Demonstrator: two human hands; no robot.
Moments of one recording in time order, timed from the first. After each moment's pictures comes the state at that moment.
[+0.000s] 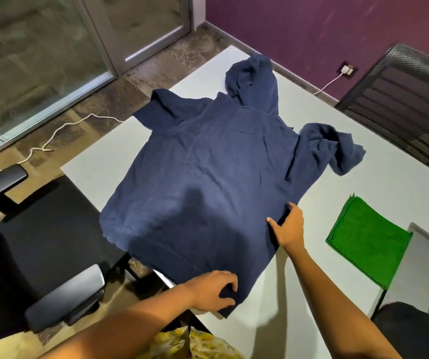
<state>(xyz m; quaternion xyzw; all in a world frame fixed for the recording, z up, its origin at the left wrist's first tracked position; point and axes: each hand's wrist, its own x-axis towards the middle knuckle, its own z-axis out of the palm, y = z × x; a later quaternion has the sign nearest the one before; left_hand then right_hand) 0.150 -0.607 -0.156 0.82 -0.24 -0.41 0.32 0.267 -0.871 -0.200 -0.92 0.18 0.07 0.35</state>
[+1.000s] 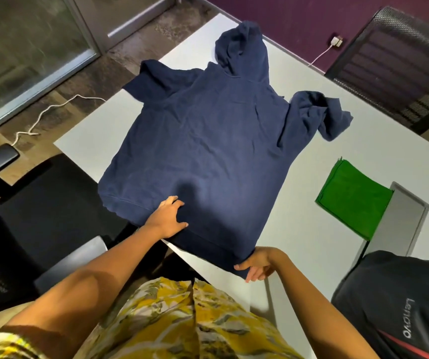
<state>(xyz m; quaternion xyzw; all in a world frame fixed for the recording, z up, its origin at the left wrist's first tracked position) 0.188 -0.510 -0.174 0.93 -0.02 -0.30 0.23 0.128 -0.812 -0.165 -0.65 0.19 0.68 0.29</state>
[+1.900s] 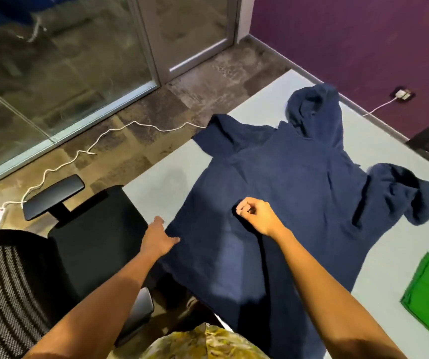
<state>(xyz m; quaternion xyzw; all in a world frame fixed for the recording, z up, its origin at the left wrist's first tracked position) 0.292 -0.319 -0.166 0.87 0.30 -0.24 0.31 0.397 -0.616 -0.136 -0.86 -0.09 0.26 0.43</state>
